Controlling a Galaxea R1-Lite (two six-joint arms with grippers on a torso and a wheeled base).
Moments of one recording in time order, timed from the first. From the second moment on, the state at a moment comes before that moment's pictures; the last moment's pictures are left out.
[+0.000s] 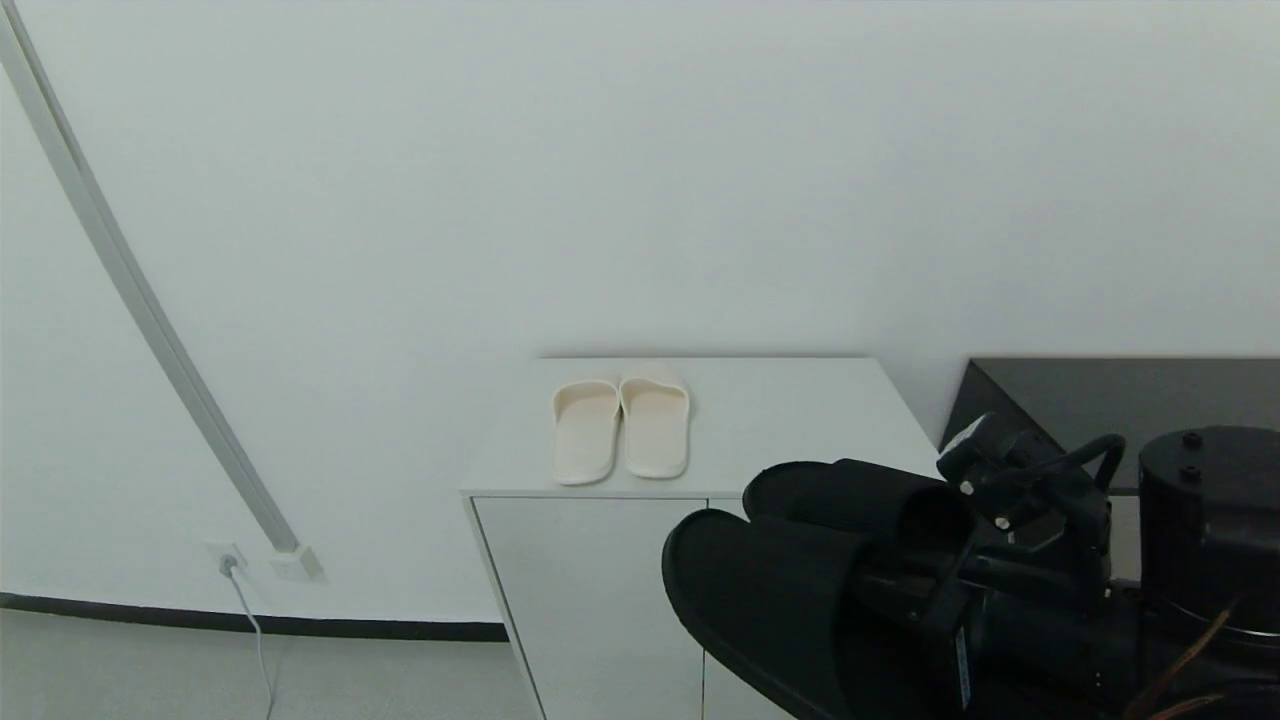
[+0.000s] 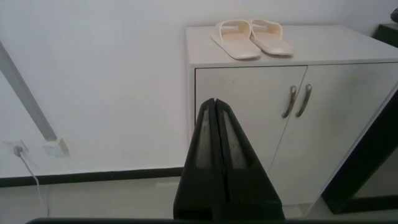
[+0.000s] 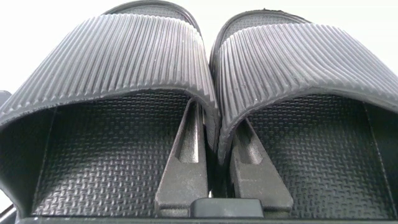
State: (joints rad) left arm 0.00 0.00 0.00 0.00 -0.06 -0.01; right arm 0.81 1.45 -0.55 -0.58 0.00 0.06
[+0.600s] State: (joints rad) left arm 0.00 0.00 0.00 0.00 -0.06 0.00; right arm 0.81 1.44 -0.52 -0.58 0.00 0.06
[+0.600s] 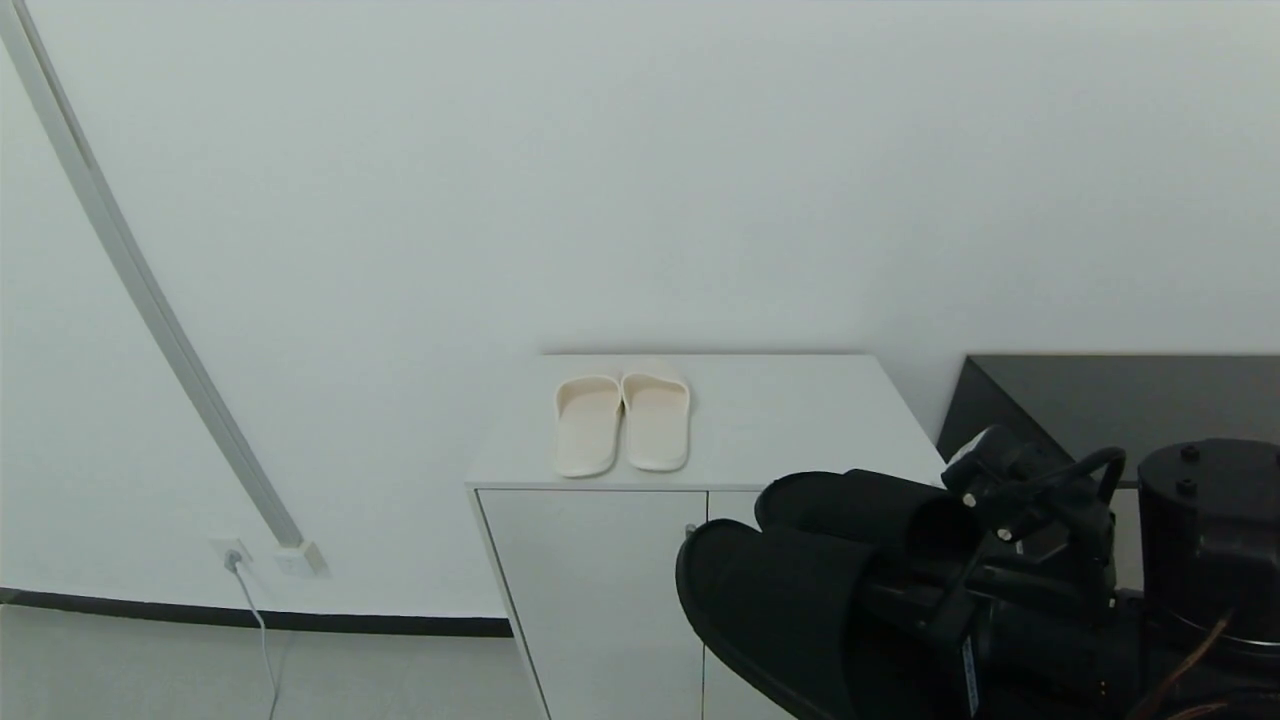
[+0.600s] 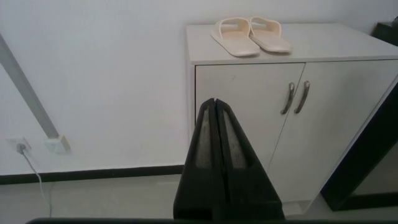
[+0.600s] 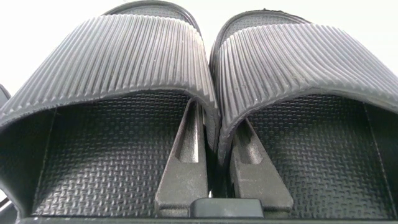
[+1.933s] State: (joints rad) left arm 0.00 0.00 0.00 0.00 -0.06 0.00; right arm 0.81 1.44 -0.49 -0.58 0.00 0.06
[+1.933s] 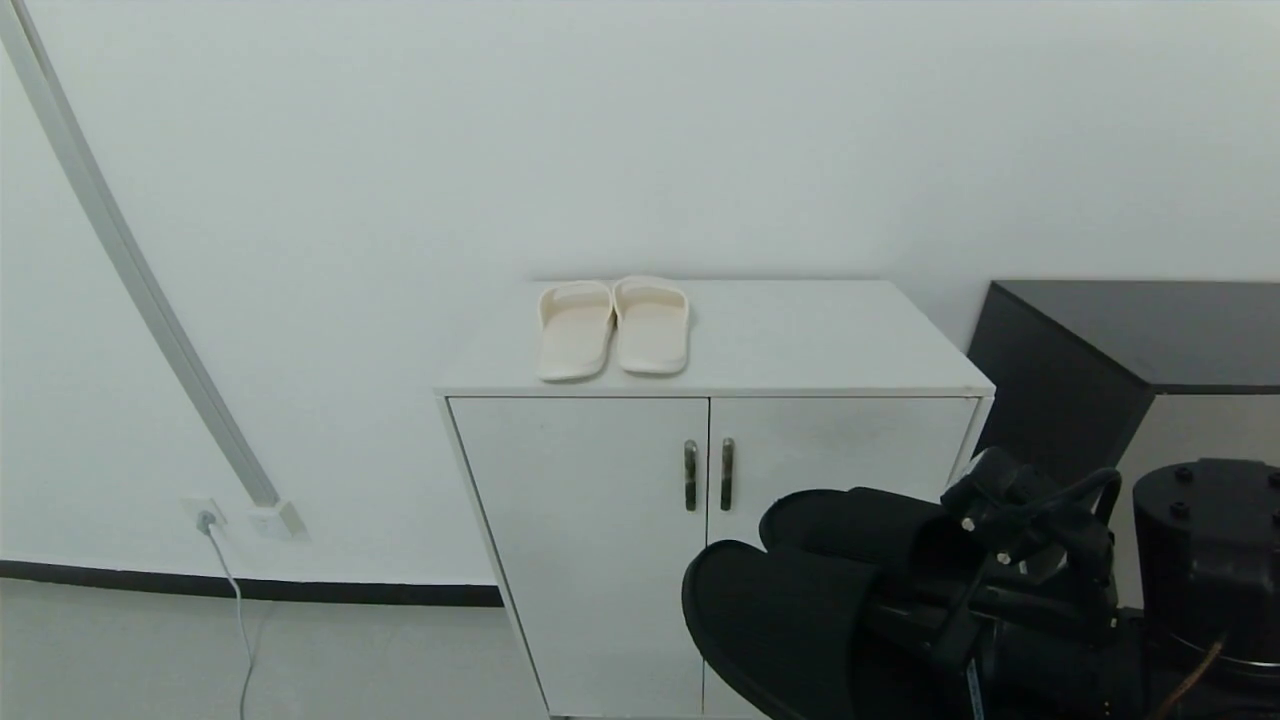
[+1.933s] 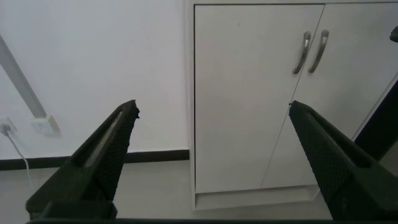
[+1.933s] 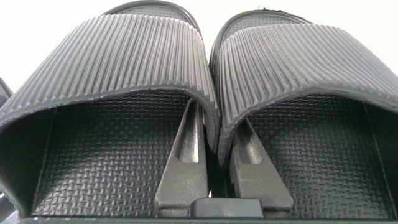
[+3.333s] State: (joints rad) left arm 0.00 0.00 0.00 0.00 -0.05 0.00; right arm 0.81 1.45 -0.46 -0.58 0.01 0.02
